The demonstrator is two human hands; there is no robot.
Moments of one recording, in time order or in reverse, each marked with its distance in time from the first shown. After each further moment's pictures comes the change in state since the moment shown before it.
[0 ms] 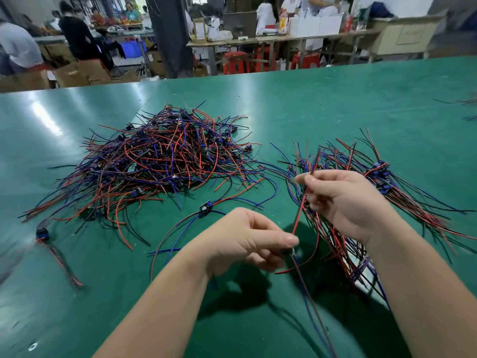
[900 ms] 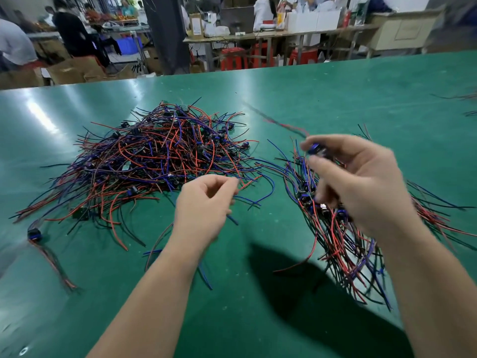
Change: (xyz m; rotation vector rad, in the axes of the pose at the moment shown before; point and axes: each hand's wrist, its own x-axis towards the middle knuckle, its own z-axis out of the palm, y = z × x) left_hand 0.012 0.002 -0.027 0.152 0.840 0.313; right_hand -0.019 -0.015 0.003 -0.291 0.038 -0.550
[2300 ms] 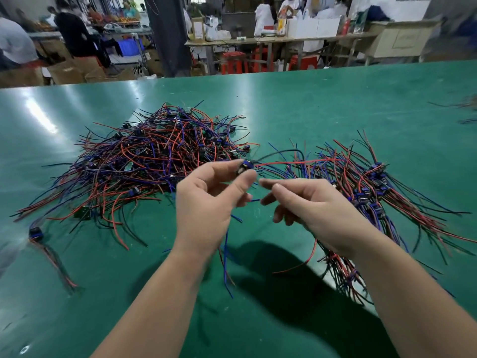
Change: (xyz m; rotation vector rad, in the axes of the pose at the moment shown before) left_hand -0.016 0.017 0.002 -0.357 -0.014 0.267; right_hand -0.010 0.015 0.030 0.027 -0.367 0.227
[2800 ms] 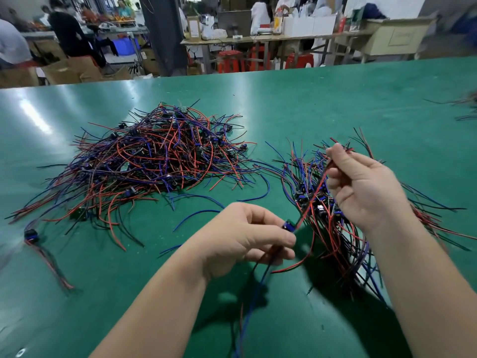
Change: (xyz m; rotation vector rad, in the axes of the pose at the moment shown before) left_hand -0.017 -0.001 0.008 -0.040 -0.633 -0.684; right_hand 0.007 -0.009 -0.042 0.613 0.613 0.111
